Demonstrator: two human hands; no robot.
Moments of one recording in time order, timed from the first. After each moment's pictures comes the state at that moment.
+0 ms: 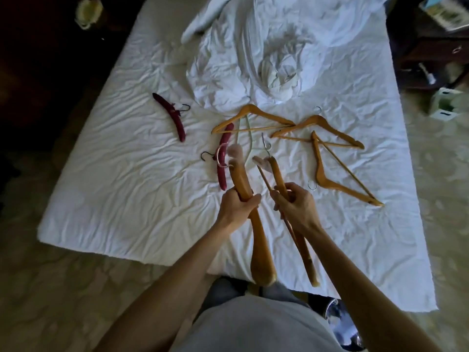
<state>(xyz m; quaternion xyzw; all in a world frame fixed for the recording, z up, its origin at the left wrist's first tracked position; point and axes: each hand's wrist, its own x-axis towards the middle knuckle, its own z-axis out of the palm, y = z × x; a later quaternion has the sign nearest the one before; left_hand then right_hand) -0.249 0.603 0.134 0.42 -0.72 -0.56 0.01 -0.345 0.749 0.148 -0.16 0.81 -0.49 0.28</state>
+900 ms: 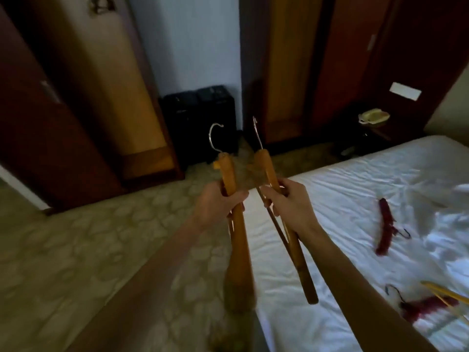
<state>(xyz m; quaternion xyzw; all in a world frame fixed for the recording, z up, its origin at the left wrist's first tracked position) 0.231 0.403 0.346 0.63 -0.55 -0.38 0.39 0.047 0.387 0.342 -0.61 0.53 -0.42 0.41</state>
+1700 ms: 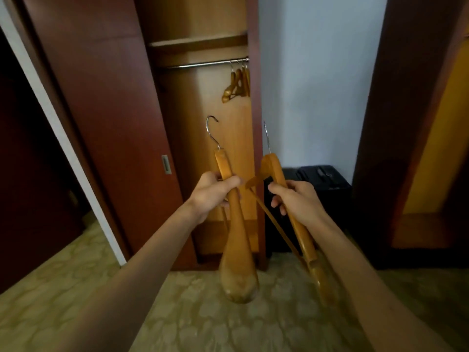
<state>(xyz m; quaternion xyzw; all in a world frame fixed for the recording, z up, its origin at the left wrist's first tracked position) 0.739 0.068 0.482 0.66 -0.47 -0.26 0.52 0.550 -0.007 0.464 -0.67 0.37 -0.38 0.52</state>
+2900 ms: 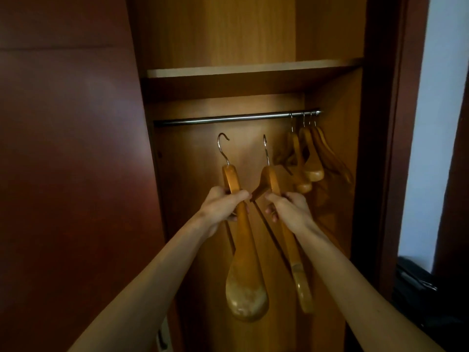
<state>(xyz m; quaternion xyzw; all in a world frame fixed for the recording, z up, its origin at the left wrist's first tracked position) 1.386 -0.482 0.600 0.61 -0.53 -0.26 0.52 1.229 -0.539 0.575 -0.62 0.40 -0.50 0.46</state>
